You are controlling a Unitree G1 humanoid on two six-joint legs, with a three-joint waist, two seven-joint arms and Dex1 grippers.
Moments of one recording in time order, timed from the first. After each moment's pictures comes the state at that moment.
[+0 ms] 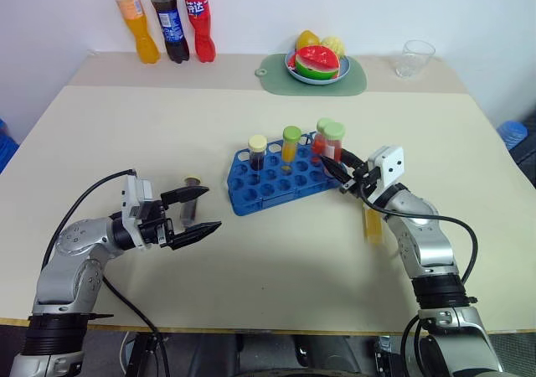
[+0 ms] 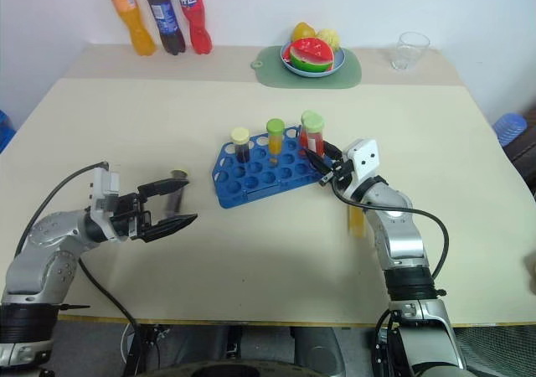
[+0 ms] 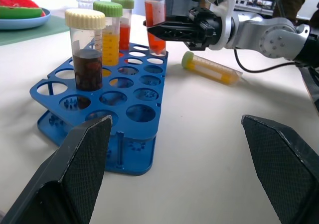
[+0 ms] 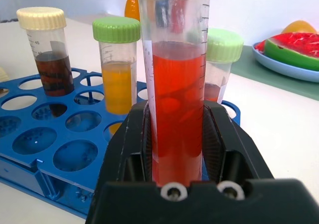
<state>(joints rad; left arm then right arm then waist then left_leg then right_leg) -0.09 0.62 0.17 -0.10 -0.60 0.21 -1.21 -0.35 -0.36 -0.04 0.14 0.24 0.00 0.63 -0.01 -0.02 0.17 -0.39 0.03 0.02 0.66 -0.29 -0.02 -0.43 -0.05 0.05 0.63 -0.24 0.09</state>
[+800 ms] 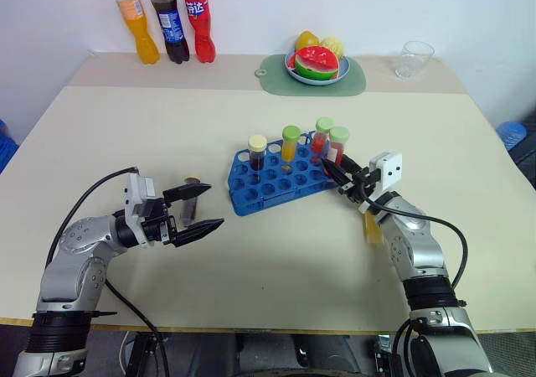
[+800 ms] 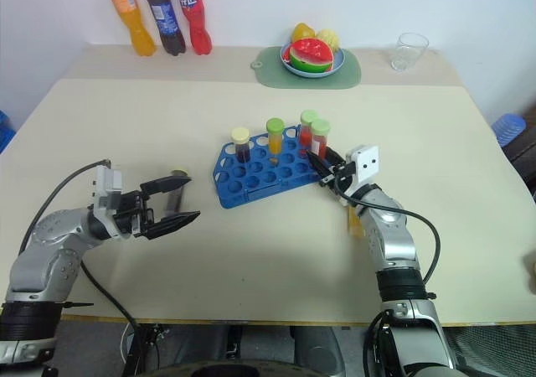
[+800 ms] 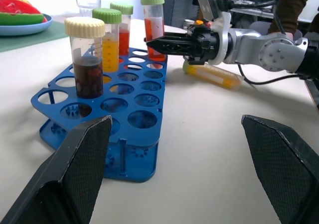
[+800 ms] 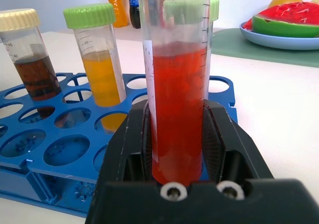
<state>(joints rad) -0.11 0.61 0.16 -0.10 -0.60 0.20 -1.20 -0.35 -0.31 -0.06 0.23 0.30 0.00 0.60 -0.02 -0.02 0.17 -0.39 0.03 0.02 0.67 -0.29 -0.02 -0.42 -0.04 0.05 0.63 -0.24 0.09</state>
